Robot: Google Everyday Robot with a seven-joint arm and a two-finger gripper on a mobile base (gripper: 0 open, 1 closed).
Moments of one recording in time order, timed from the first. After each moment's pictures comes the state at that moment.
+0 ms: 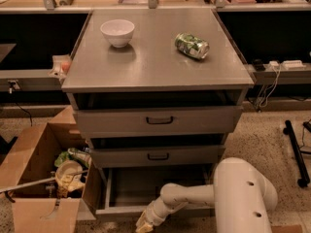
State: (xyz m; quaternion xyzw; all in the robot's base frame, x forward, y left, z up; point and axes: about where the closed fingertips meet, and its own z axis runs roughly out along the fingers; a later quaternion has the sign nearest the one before) arm 0.426 0.053 0.154 -0.61 0.71 0.33 0.12
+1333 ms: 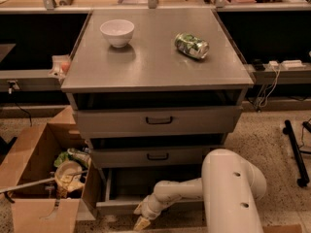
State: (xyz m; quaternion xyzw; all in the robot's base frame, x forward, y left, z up) arm 0.459 0.066 0.155 -0.65 0.69 0.27 0.15
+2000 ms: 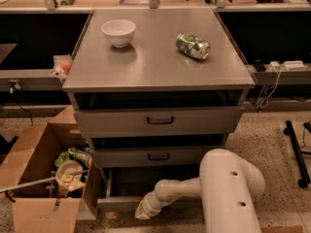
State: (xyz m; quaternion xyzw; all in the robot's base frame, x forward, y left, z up) arm 0.480 0.062 0.146 -0.65 0.70 0.25 0.16
